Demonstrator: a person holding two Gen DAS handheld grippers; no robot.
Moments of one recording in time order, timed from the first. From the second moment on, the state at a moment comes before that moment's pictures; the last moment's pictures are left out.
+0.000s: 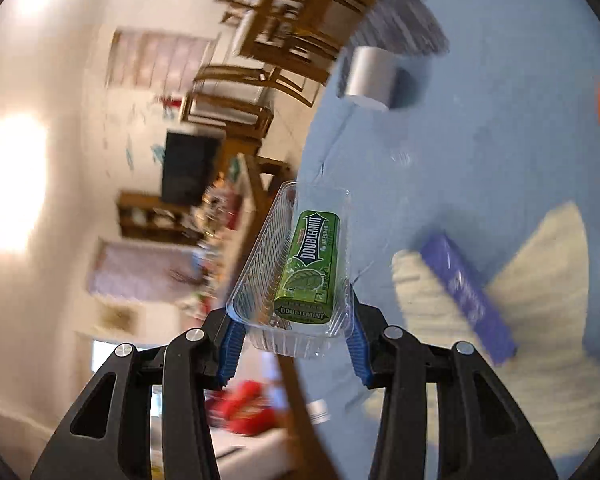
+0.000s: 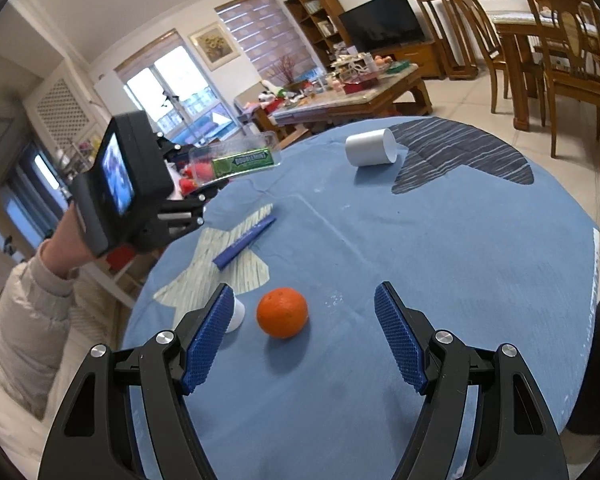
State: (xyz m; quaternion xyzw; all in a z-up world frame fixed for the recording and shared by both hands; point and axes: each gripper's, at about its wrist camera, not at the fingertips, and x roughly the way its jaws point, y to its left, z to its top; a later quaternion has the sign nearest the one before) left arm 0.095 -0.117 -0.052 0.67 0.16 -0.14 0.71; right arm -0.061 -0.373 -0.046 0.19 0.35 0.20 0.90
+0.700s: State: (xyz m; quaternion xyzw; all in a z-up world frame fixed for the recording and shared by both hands) left arm 0.078 -0.110 -0.046 0.76 0.05 -0.01 0.64; right arm -0.077 -0.359 -0.033 0.17 0.34 0.20 0.90
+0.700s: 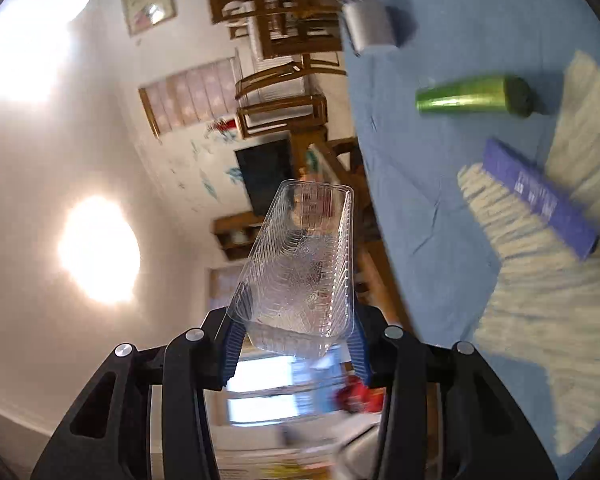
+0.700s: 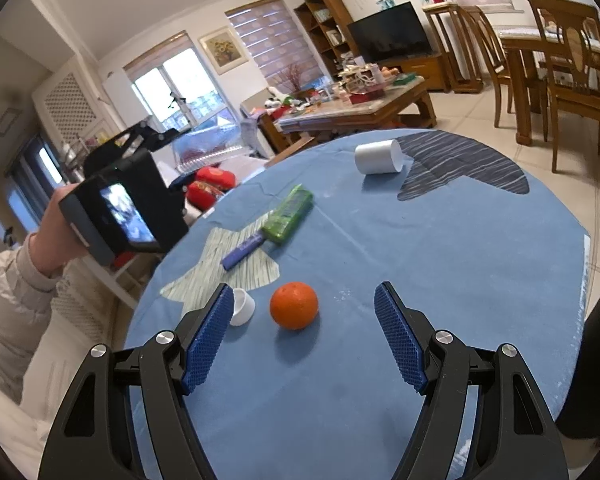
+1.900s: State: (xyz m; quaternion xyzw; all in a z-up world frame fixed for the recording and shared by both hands) left arm 0.028 -0.042 -0.007 0.14 0.26 -0.29 0.91; right arm -0.036 -0.302 -0.050 0.04 0.42 0.16 0.89
